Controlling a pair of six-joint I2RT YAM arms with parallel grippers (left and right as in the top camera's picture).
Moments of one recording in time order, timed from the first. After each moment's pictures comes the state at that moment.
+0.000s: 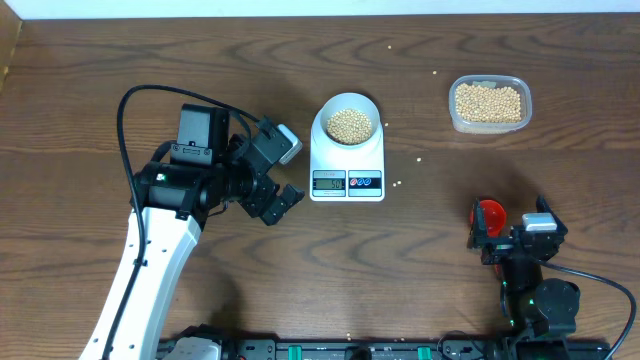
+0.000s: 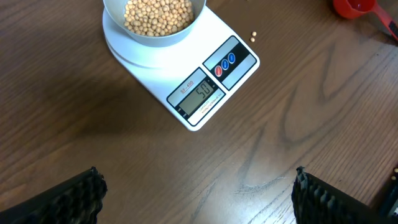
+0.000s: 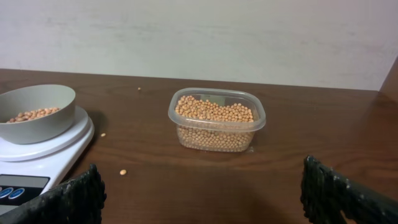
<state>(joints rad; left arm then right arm) -0.18 1.27 1.13 -0.94 0.46 0.54 0.04 0.01 0.01 -0.07 0.02 -0.05</state>
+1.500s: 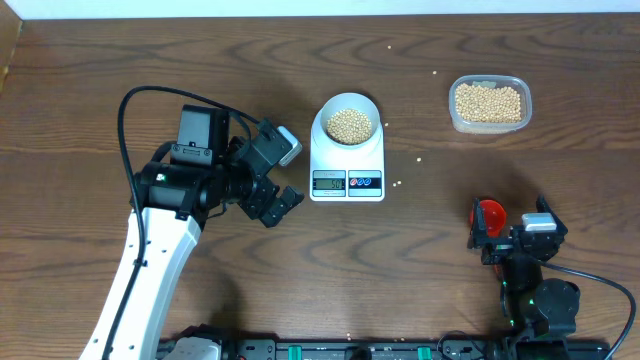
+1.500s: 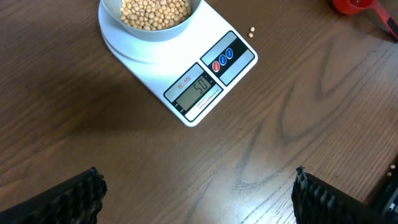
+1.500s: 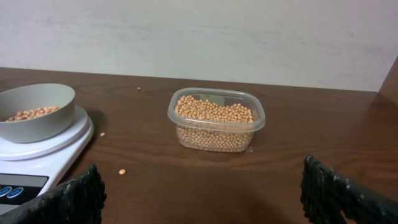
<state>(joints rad) -0.18 1.27 1.13 -0.96 0.46 0.54 0.04 0.01 0.01 -0.07 0.02 -0.06</state>
